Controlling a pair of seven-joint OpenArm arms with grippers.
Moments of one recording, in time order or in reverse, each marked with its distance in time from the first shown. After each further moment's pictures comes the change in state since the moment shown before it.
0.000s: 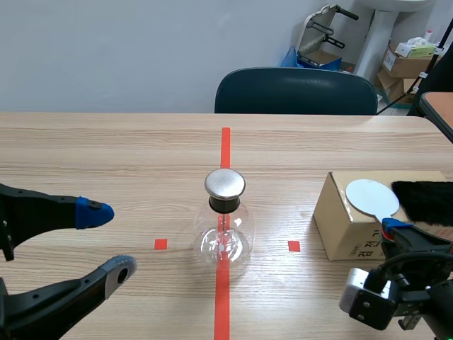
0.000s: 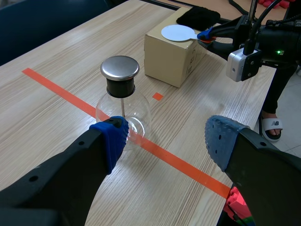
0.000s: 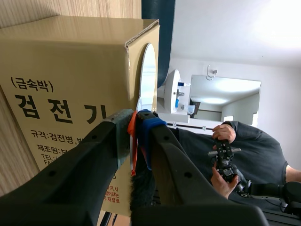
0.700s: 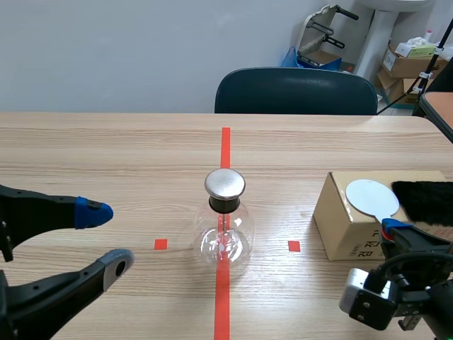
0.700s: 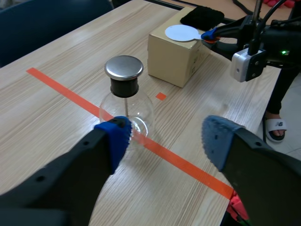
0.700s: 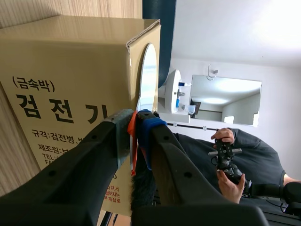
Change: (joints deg) left arm 0.0 0.0 0.0 0.0 0.0 1.1 0.2; right arm 0.0 0.0 0.0 0.0 0.0 0.2 0.0
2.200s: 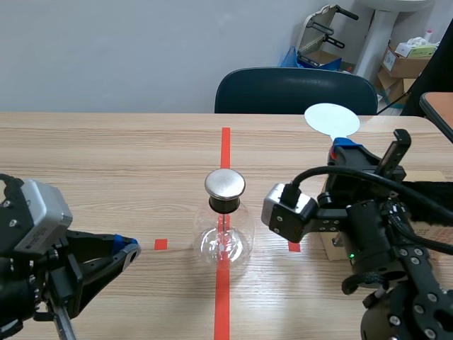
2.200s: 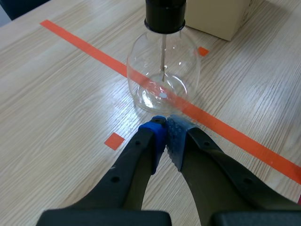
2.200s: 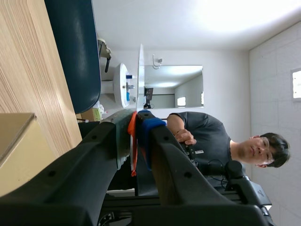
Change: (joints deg) left arm -24.5 4.5 22.9 -22.1 4.5 8.0 0.0; right arm 12.1 0.2 -22.3 9.6 -11.8 0.1 -31.1
